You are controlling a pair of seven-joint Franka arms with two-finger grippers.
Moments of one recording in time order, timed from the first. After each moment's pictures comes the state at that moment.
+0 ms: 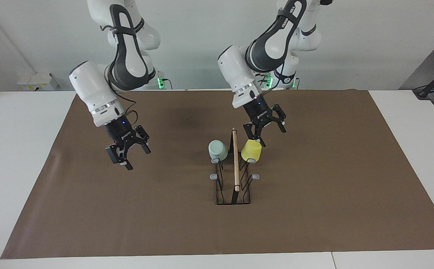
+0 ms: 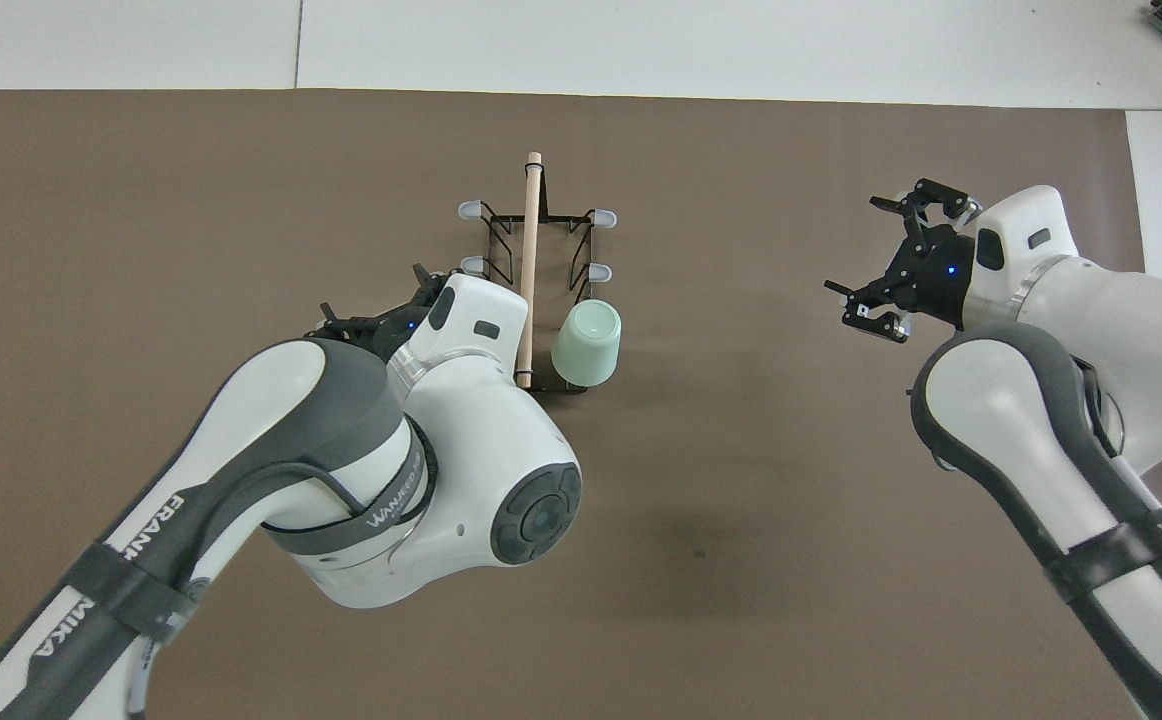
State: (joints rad) left arm -0.18 0.10 -0.48 -1.95 1.01 2.05 -1.45; right arm -0.06 0.08 0.19 -2.10 0.68 2.69 -1.62
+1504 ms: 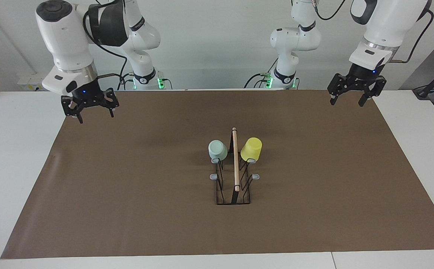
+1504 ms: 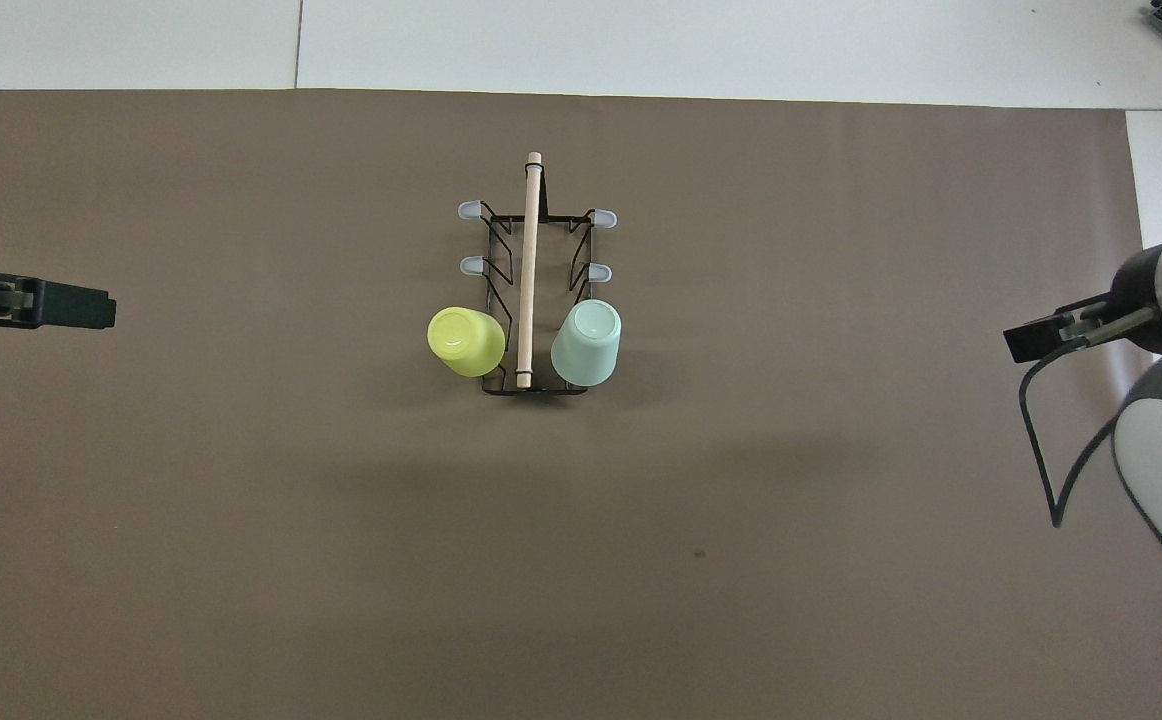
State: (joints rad) left arm -0.13 -0.08 0.05 -1.66 -0.01 1.71 0.08; right arm 0.04 -0.06 -0.03 -1.74 -0.11 1.72 -0.21
